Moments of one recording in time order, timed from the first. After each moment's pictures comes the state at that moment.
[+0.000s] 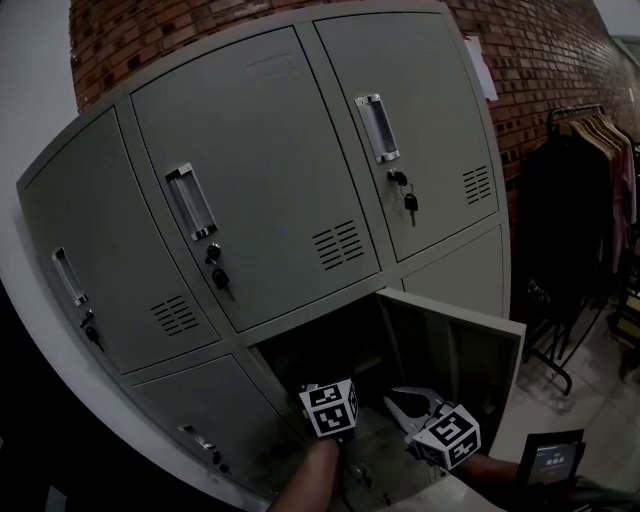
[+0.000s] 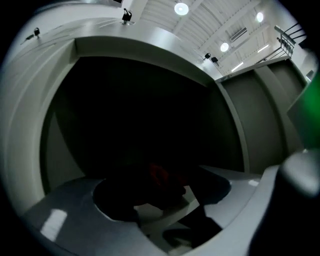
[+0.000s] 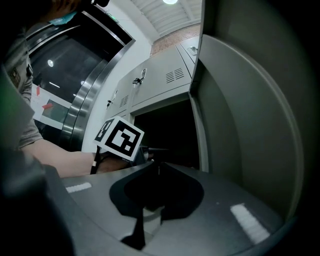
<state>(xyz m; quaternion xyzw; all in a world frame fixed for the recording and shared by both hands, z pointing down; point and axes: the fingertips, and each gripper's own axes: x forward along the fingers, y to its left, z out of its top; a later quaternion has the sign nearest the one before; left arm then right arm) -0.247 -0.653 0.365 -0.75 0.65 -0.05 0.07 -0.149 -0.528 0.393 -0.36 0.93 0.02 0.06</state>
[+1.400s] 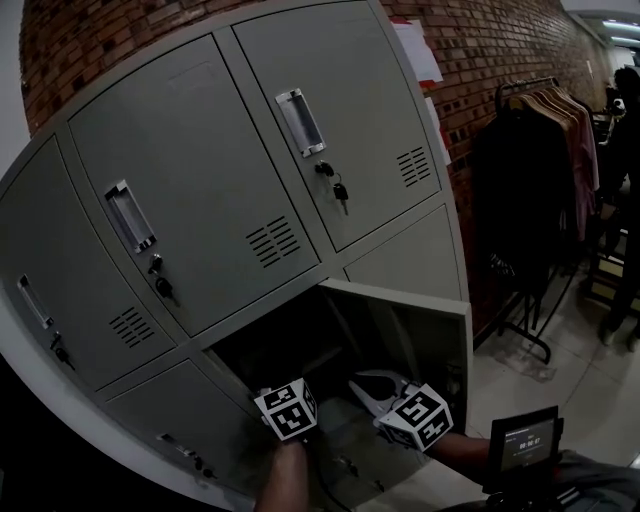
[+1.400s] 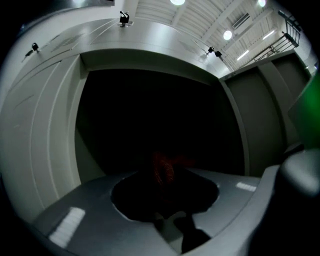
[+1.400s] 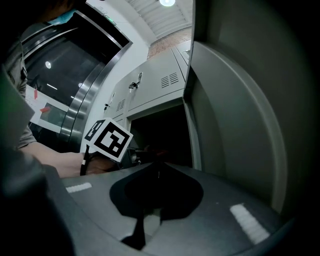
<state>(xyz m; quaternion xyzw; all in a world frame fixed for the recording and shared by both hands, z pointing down) -0.262 -0.628 0.361 -0.72 0.69 -0.08 0.05 -0.133 -0.532 0.389 -0.37 0.93 0.02 0.07</state>
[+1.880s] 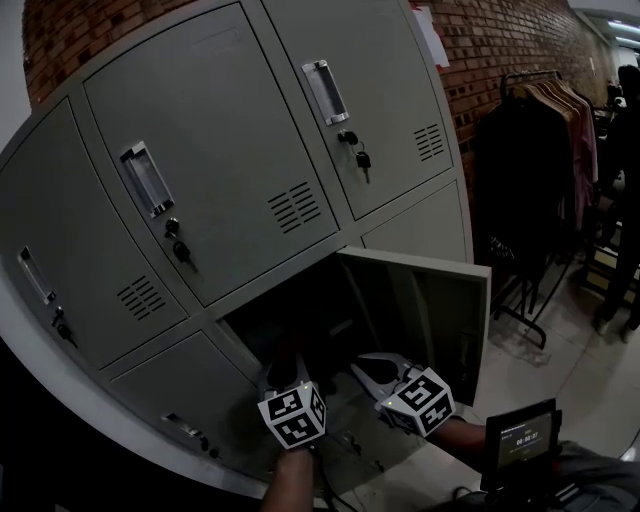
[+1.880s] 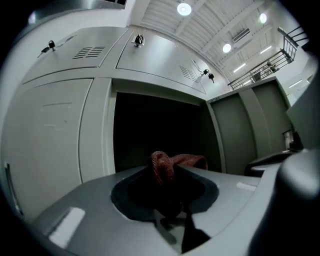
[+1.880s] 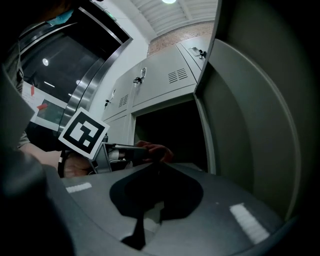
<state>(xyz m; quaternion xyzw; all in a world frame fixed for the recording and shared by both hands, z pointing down) -0.270 -0.570 0.359 -0.75 0.65 -0.04 0.05 -0.162 -0.518 0.392 -0.38 0.92 0.01 0.05</state>
